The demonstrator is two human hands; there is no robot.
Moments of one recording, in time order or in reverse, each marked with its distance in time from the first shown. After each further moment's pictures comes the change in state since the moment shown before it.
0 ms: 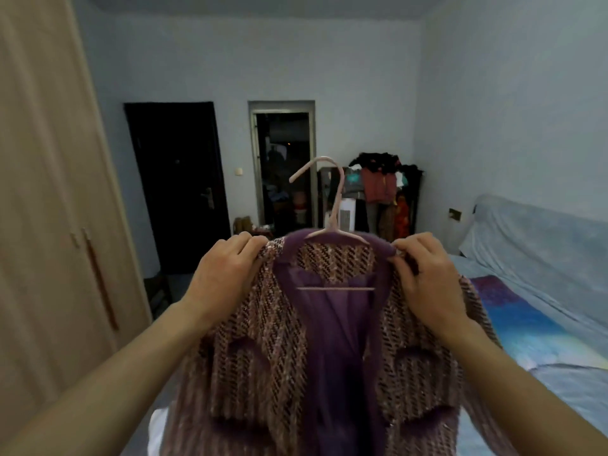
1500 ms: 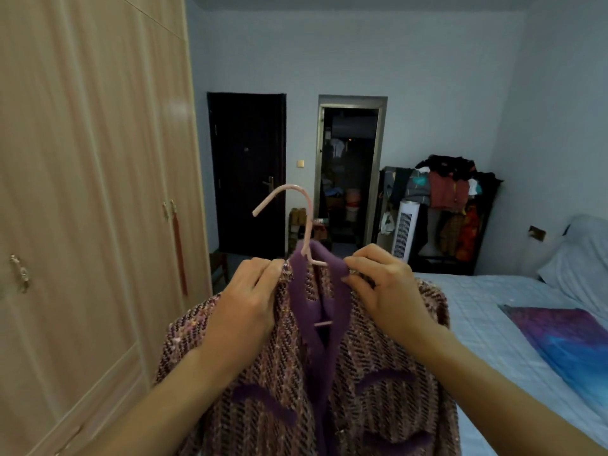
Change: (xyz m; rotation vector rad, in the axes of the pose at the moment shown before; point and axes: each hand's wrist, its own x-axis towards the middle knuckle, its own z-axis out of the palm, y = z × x) left_hand -0.116 -0.045 -0.089 -0.099 0.068 -0.265; right_hand 0.004 -0.187 0.110 0.318 -0.262 -0.278
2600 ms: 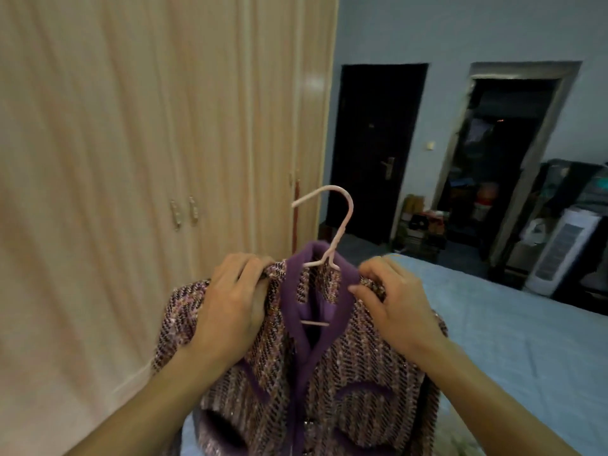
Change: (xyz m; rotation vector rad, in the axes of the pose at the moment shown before) left_hand -0.095 -0.070 -0.116 0.377 0.052 -0.357; right_hand 0.018 -0.081 0.135 0.374 -0.249 -0.030
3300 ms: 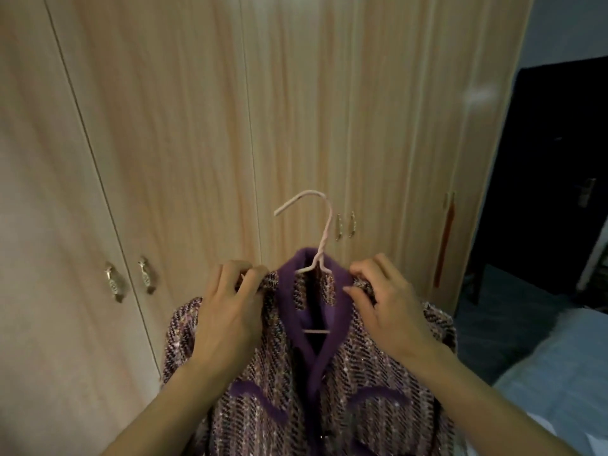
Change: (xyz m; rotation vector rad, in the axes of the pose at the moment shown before) left_hand -0.102 -0.114 -0.224 0.556 0.106 -0.301; right_hand 0.045 -0.217 0.175 0.361 -0.051 -0.370
